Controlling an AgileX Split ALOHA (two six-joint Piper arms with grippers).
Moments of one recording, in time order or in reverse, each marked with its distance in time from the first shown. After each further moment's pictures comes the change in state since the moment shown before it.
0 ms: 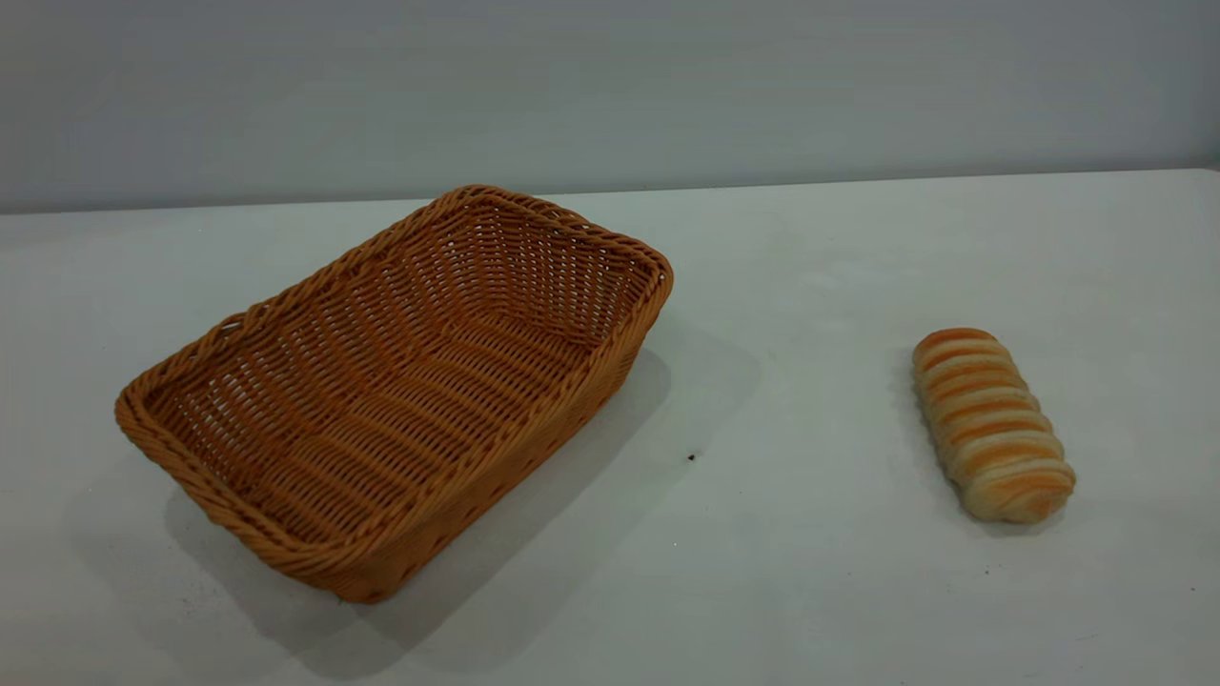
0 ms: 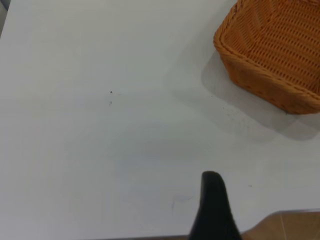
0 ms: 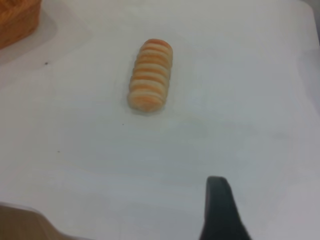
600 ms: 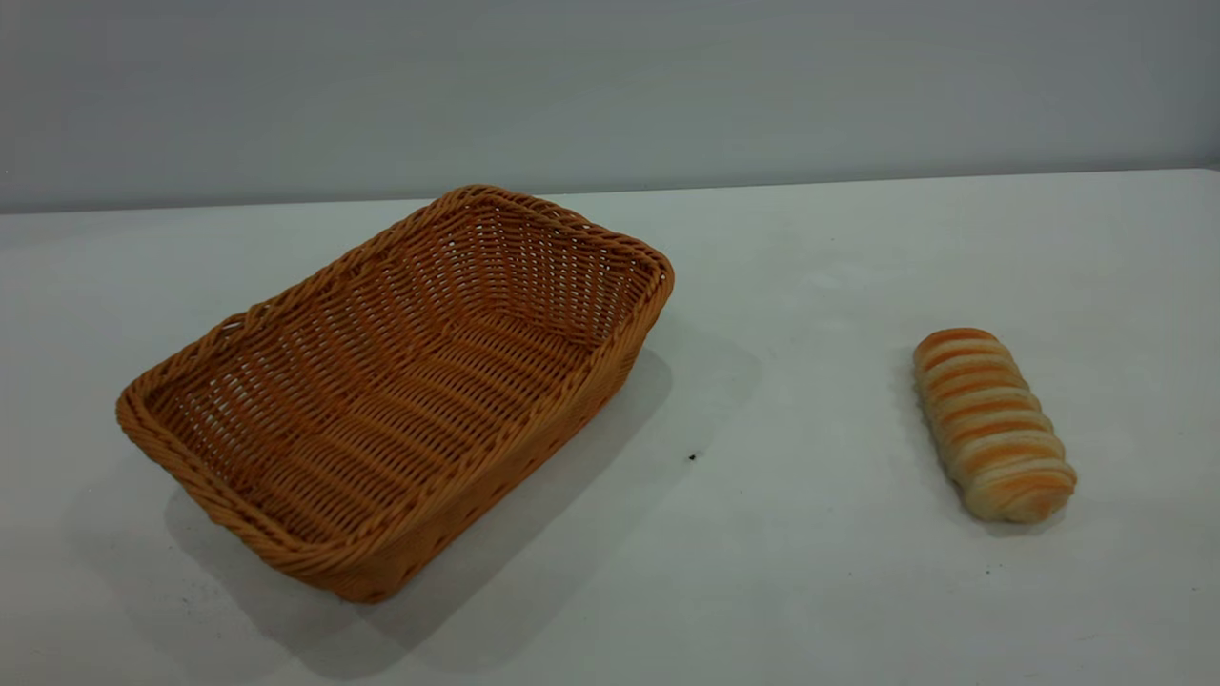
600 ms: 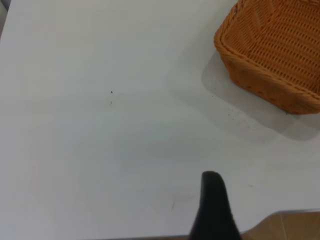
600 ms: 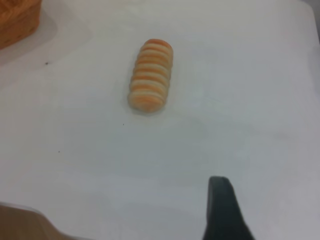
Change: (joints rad) left arm 0.000 0.000 0.000 0.000 0.000 0.000; right arm 0.000 0.000 0.000 0.000 0.000 0.000
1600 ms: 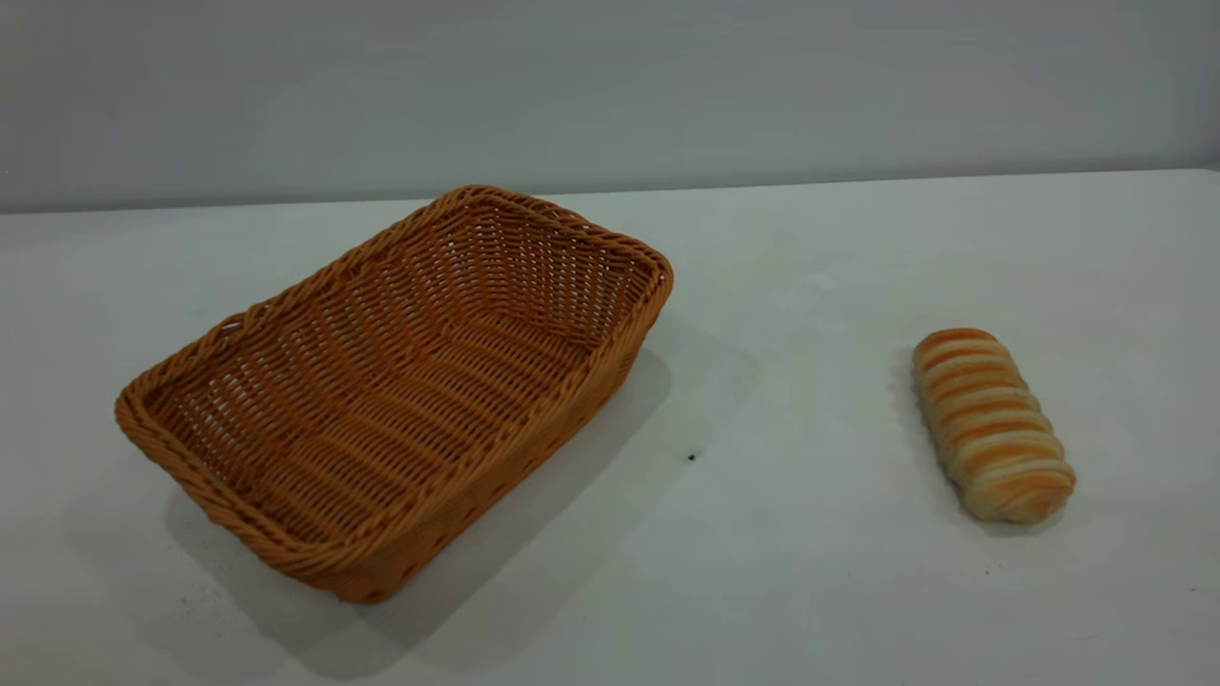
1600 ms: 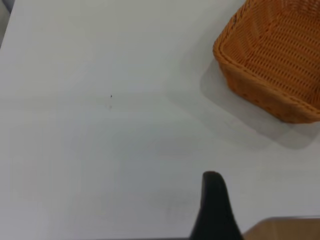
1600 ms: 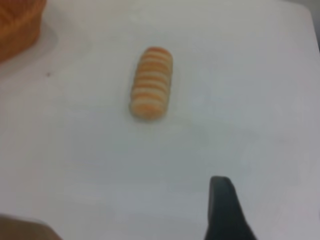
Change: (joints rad) left arm 0.000 0.081 -0.065 0.000 -0.003 -0.040; right arm 0.000 0.012 -0.028 0.003 -0.006 0.036
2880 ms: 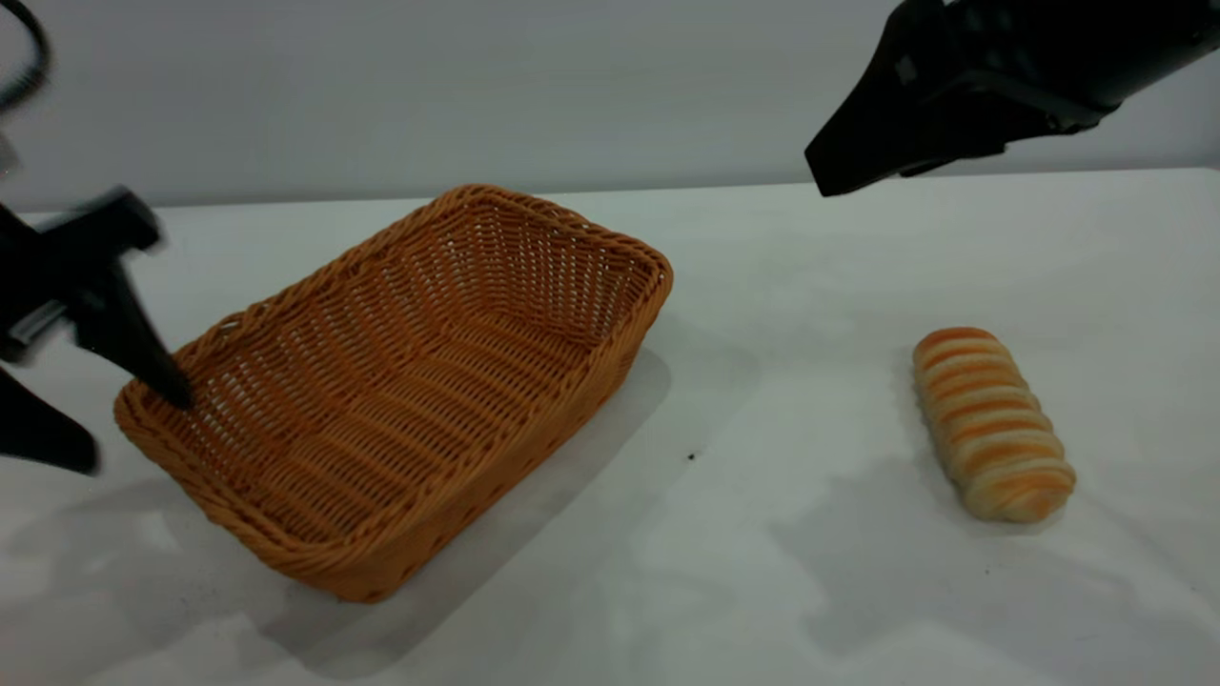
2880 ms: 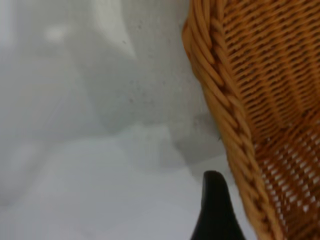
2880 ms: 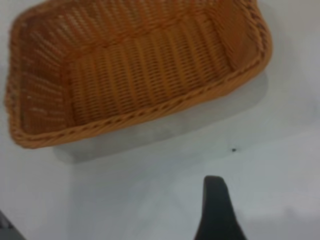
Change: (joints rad) left arm -0.099 1.637 -0.174 -0.552 -0.754 -0.115; right arm 0.319 1.549 -0.334 0.996 -0.746 -0.957
